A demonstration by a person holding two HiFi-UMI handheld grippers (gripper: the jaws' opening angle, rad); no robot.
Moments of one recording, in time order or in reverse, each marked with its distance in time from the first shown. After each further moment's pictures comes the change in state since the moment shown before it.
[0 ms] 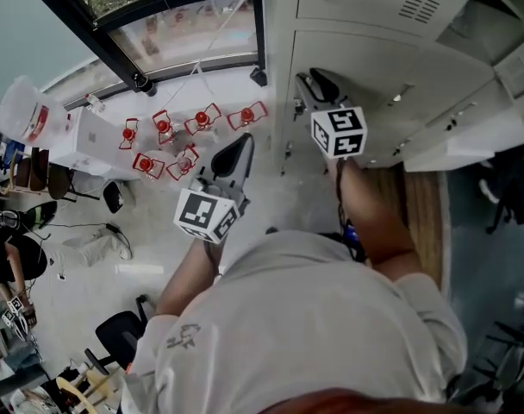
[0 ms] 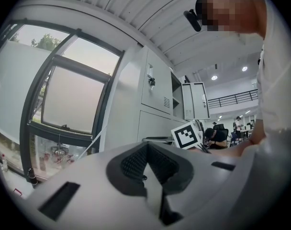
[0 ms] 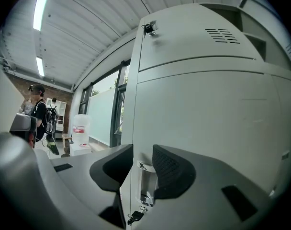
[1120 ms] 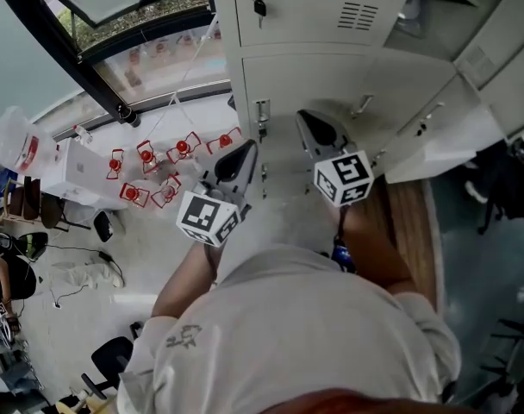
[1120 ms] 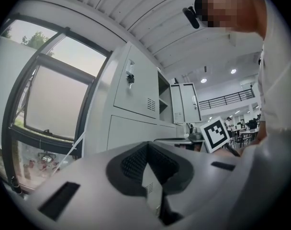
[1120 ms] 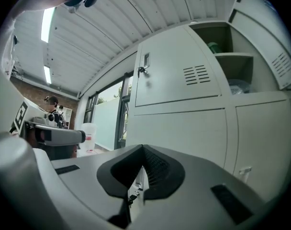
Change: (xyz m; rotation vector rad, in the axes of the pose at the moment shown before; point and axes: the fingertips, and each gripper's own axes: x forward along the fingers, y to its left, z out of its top) left arm 0.072 -0.070 0.023 0.056 -0.052 -0.116; right arm -0.112 -0.030 0.029 -0.005 -0.107 0.062
